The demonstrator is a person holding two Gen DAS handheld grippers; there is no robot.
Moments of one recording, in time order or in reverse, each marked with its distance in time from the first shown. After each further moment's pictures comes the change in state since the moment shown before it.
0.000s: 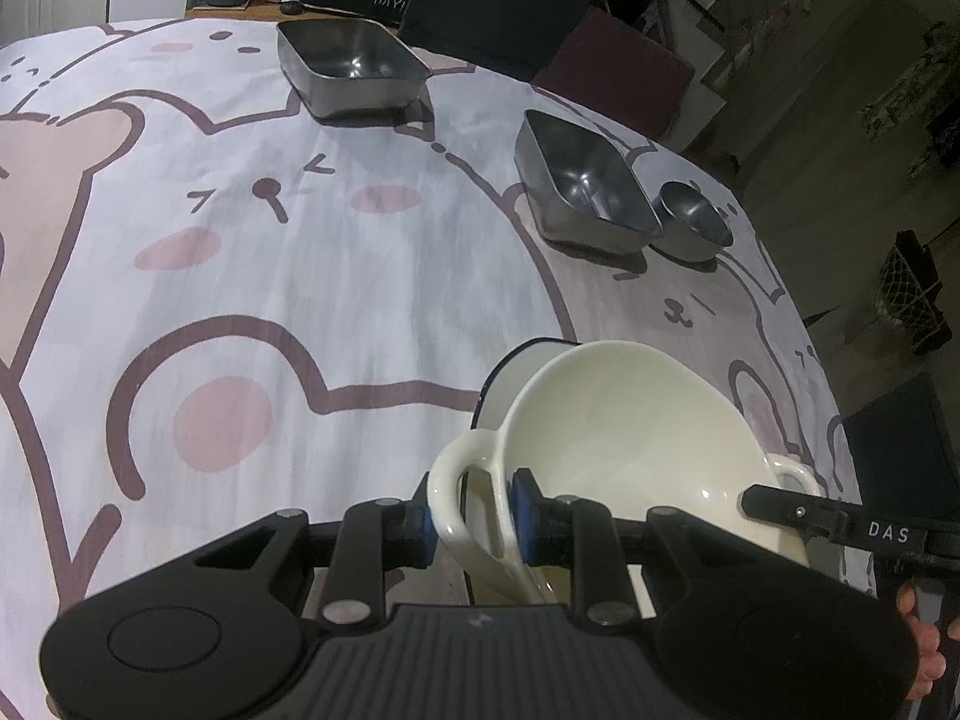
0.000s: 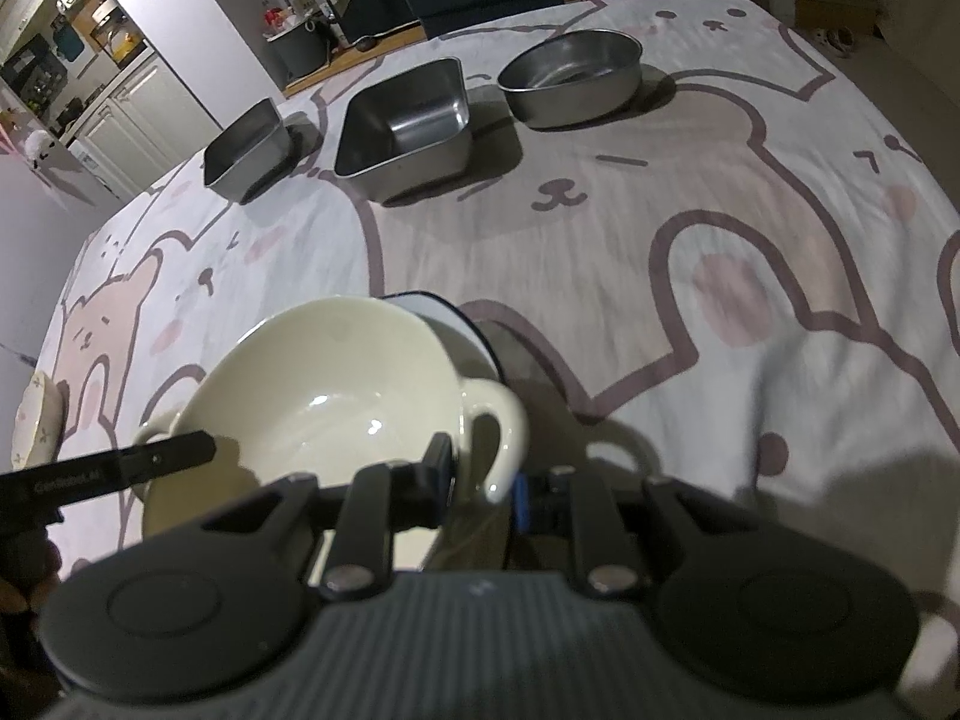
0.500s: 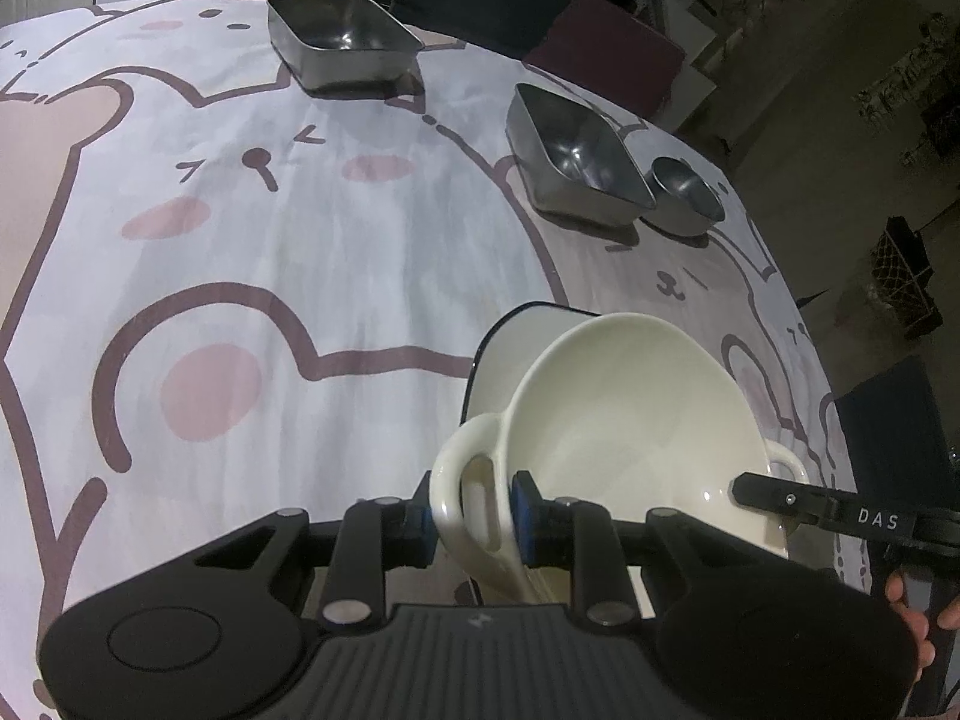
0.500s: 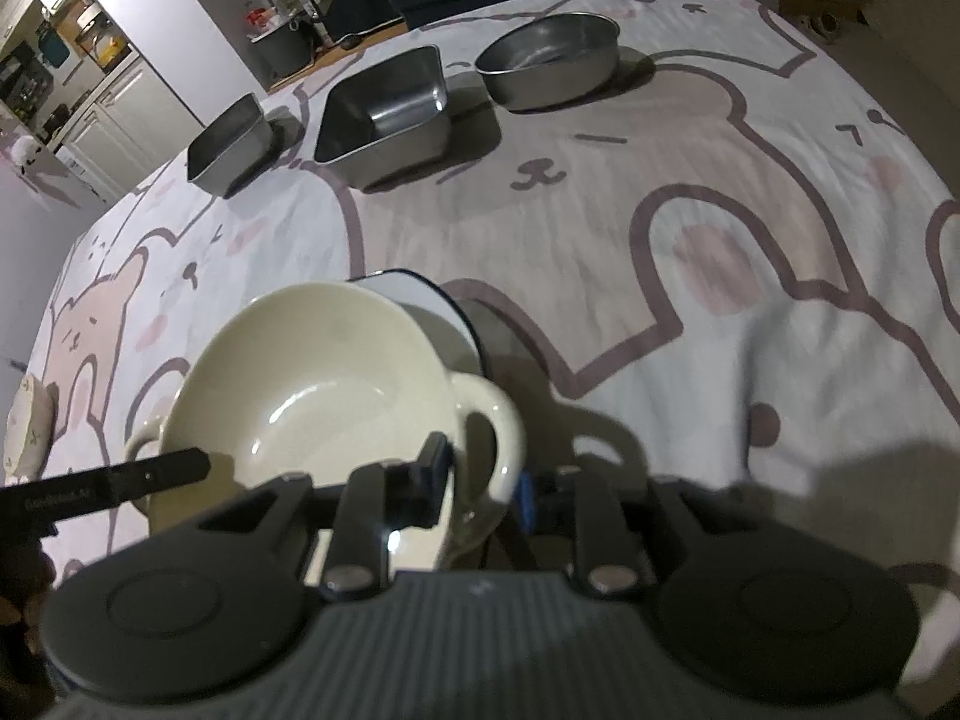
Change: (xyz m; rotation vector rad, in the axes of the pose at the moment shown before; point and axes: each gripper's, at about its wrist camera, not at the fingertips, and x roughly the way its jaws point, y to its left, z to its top) left arm 0.004 0.002 -0.009 0.011 0.033 -0.025; right arm 0.006 -0.003 -0.008 0.025 0.007 -0.016
